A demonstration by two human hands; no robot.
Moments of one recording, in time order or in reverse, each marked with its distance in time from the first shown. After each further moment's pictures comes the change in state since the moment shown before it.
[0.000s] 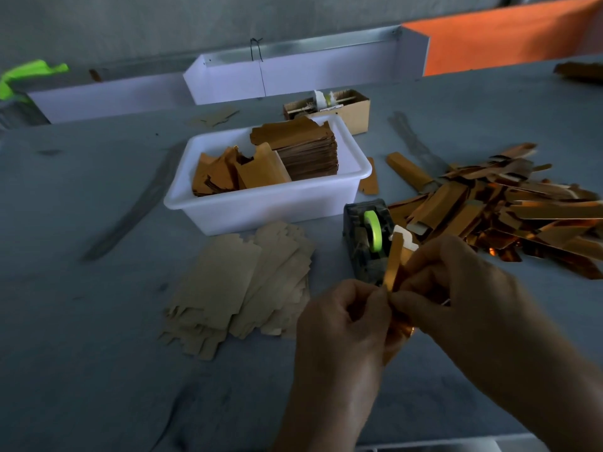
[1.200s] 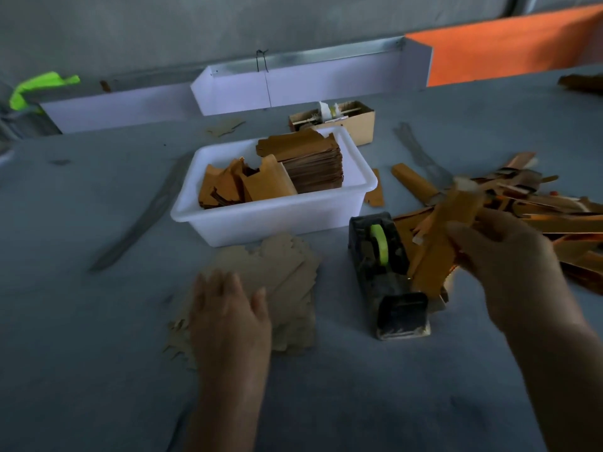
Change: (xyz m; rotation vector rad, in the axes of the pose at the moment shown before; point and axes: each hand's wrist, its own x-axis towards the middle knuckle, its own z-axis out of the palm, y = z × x) left_hand 0.048 -0.029 -0.086 1.196 0.490 -0.055; right_hand 0.059 0.040 -0.009 0.529 0.296 0.272
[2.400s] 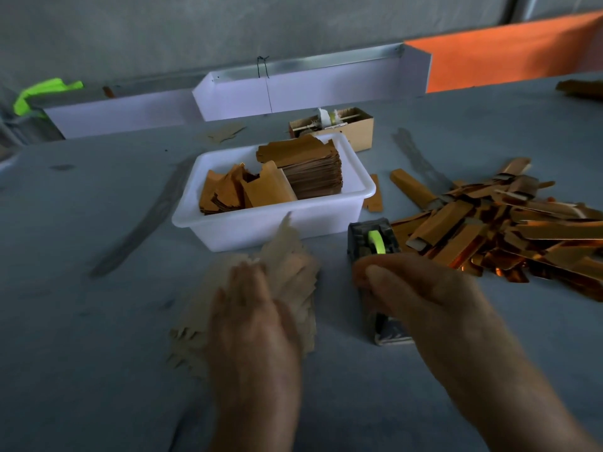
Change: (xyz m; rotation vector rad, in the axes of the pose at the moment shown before) left_hand -0.032 0.026 -0.021 -0.045 0.287 0.264; right_hand -0.069 -0.027 0.032 -0.028 -0.349 -0.175
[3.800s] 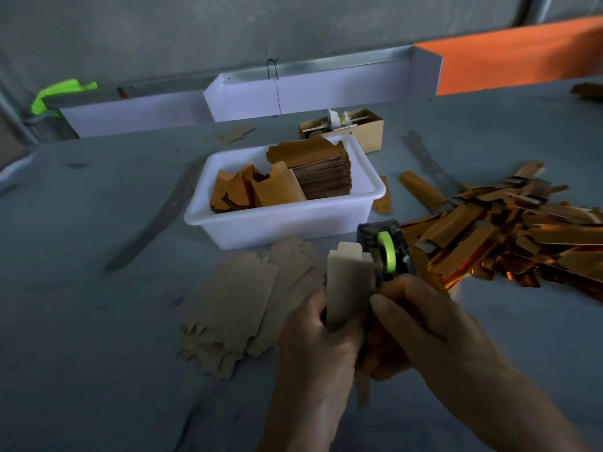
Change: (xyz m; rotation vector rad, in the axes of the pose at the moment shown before) left_hand -0.013 0.031 0.002 -1.121 -0.501 -0.392; right_hand -0.005 0.019 0.001 0.098 -0.213 0.027
